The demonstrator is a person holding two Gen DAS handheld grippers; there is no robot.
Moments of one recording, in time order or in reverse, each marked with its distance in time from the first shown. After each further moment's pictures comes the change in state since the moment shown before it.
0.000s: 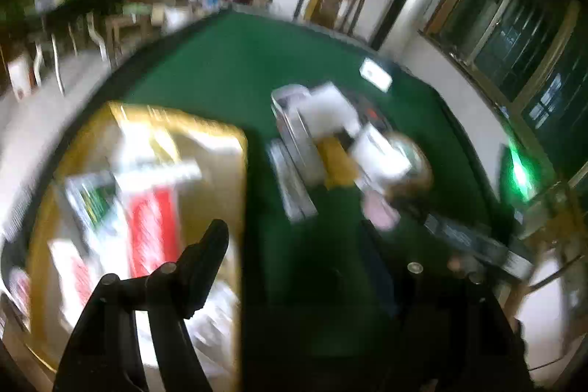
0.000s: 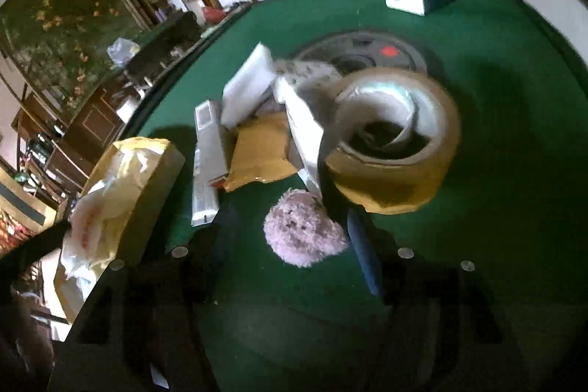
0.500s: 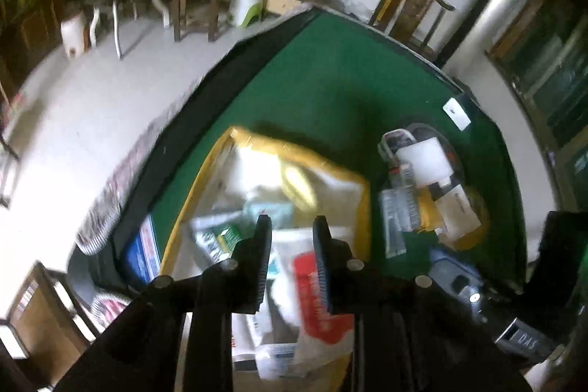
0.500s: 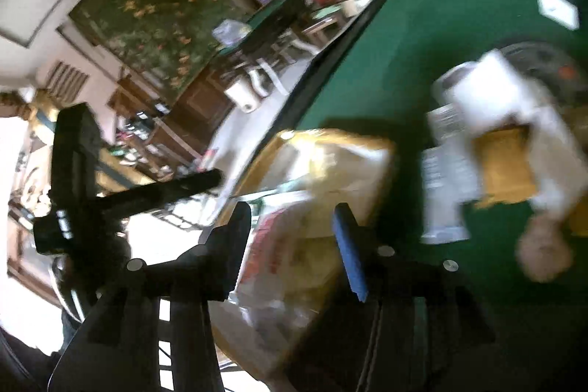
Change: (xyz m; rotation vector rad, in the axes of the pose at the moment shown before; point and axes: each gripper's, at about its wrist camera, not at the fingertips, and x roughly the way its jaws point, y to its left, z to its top) left arm -0.020 0.103 0.051 -0.210 0.097 0.153; right arm -0.007 0.130 0.020 -0.055 0.047 0.411
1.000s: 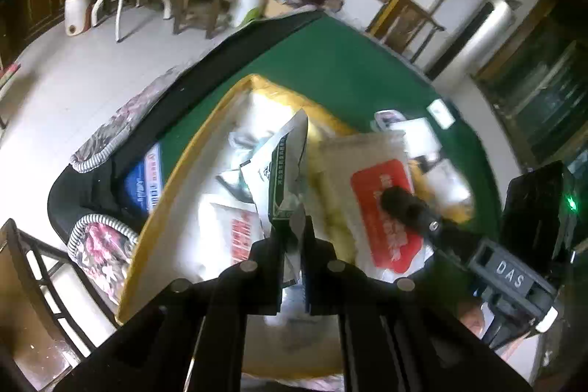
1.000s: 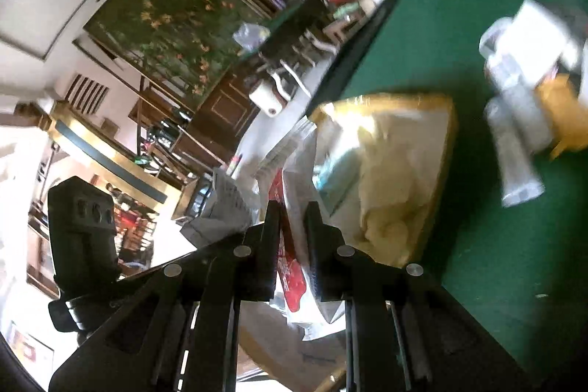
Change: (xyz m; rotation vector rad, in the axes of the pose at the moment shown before) left arm -0.013 0.019 -0.069 -0.064 -0.069 -0.095; right arm 0.049 0.030 -0.051 0.049 -0.010 0.149
